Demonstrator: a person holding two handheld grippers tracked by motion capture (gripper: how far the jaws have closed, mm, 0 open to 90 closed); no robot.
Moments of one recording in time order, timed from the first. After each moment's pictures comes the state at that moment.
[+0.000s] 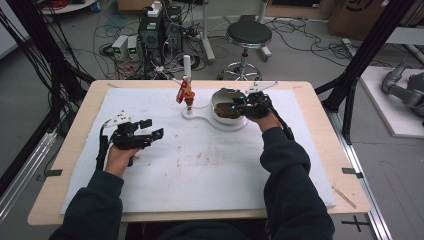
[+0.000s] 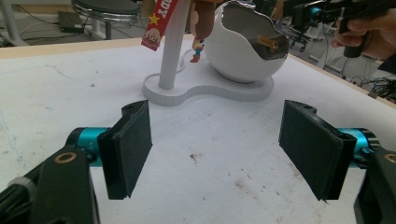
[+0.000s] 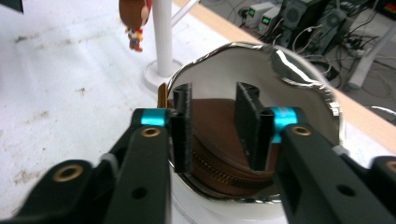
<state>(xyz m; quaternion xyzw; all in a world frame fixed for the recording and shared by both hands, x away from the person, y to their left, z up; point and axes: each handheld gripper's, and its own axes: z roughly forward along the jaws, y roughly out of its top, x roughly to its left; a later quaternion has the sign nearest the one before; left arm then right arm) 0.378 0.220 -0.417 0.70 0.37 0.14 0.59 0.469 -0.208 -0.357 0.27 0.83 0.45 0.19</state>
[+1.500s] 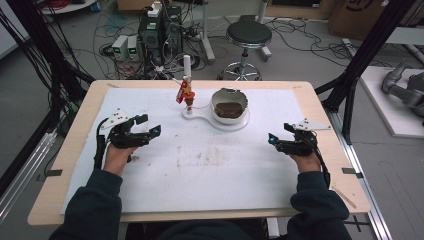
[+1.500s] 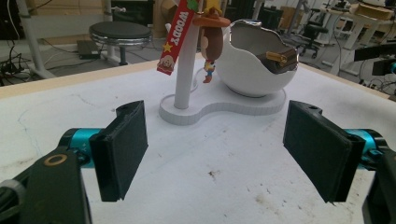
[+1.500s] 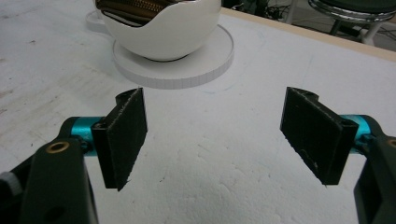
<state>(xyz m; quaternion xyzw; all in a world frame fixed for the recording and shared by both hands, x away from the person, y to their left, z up) 0.377 0.226 -0.412 0.69 0.35 0.19 0.60 0.364 -0.320 -0.402 0.41 0.76 0.44 0.25</state>
